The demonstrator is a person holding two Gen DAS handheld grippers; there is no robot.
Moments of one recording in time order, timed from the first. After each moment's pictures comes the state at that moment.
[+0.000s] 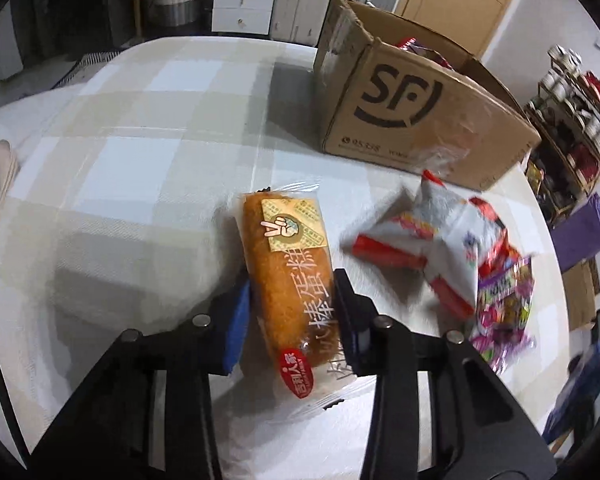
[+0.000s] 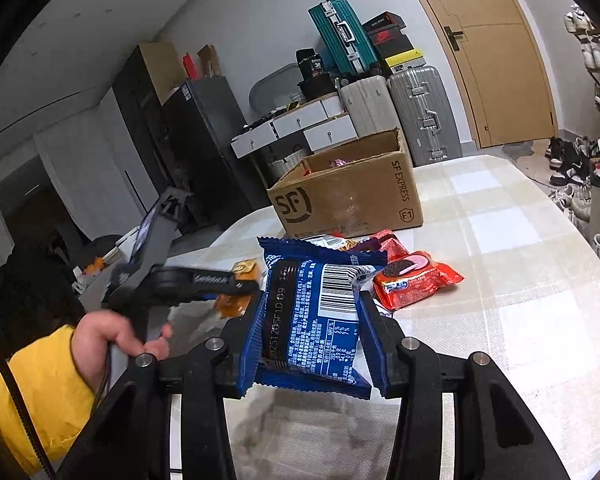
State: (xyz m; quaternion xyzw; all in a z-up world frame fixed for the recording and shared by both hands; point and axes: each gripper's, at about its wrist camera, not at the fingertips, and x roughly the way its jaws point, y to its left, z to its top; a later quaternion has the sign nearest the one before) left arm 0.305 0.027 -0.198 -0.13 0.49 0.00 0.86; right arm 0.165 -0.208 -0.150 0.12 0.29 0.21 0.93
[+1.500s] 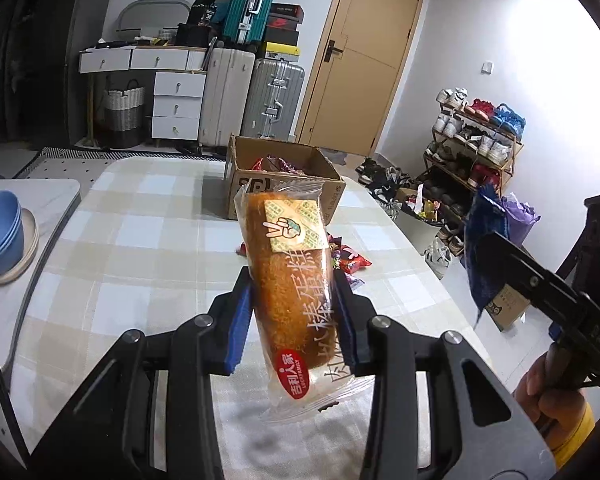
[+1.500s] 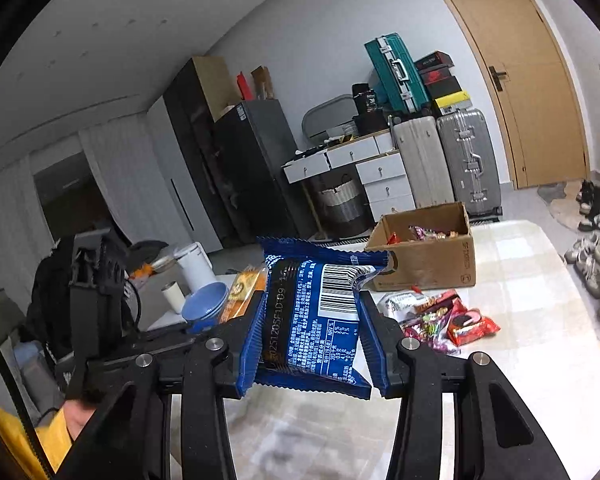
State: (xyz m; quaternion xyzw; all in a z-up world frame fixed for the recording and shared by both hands) left arm 0.025 -0.002 -0.017 -0.12 0.30 -0.11 0.94; right arm 0.066 -0.159 -0.016 0.10 0.23 0.28 0.93
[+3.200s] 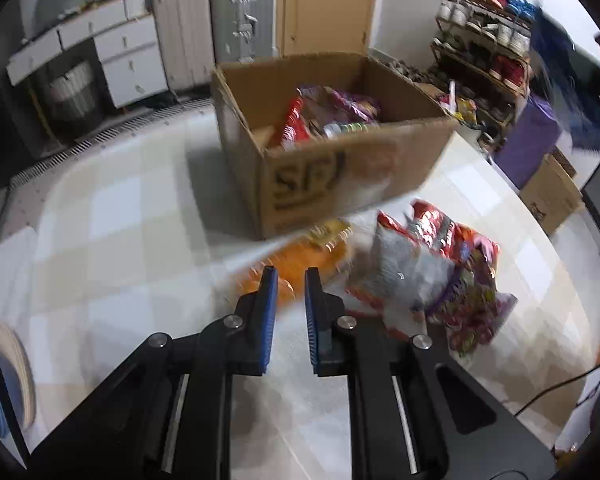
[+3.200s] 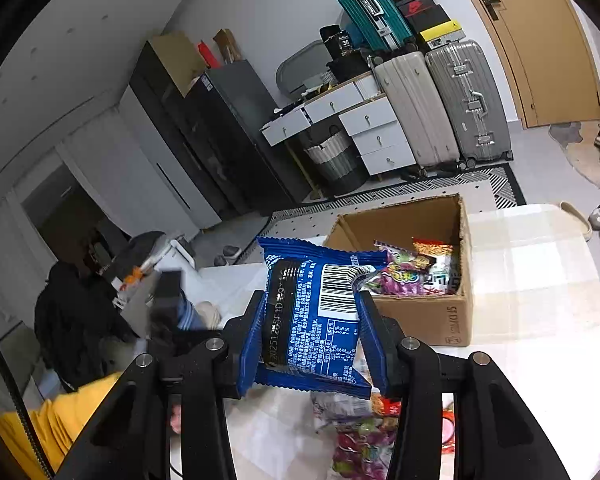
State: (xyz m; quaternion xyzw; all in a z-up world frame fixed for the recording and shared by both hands) left arm 0.355 0.005 -0.097 0.02 0.45 -0.16 0.88; right arm 0.331 -0.198 -0.037 0.14 0.34 0.29 0.88
